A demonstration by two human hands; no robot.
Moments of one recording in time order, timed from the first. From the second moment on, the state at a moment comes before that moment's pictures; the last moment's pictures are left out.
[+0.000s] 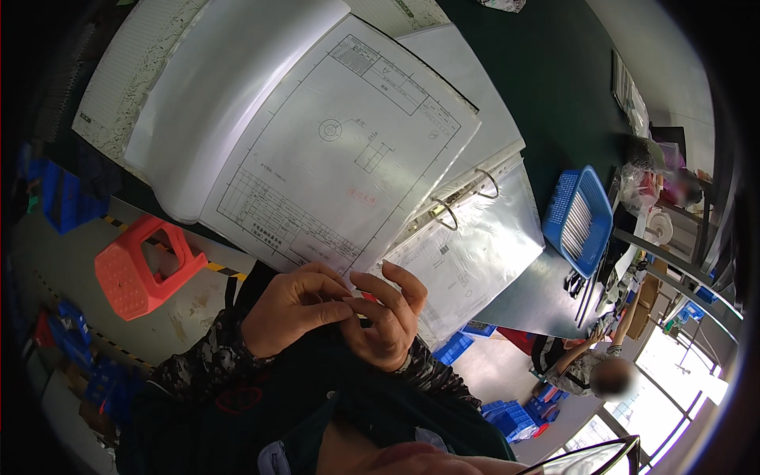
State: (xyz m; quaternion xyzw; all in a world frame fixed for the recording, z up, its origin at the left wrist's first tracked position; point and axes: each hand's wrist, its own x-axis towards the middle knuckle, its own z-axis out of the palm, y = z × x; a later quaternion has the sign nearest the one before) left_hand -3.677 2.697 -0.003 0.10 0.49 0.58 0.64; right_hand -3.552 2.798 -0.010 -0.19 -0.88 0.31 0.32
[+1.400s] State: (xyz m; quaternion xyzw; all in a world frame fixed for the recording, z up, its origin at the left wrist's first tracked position) left_hand -3.681 2.698 -0.002 0.09 0.50 0.60 0.62; right_hand -3.558 2.800 -0.010 -0.19 -0.87 0.32 0.32
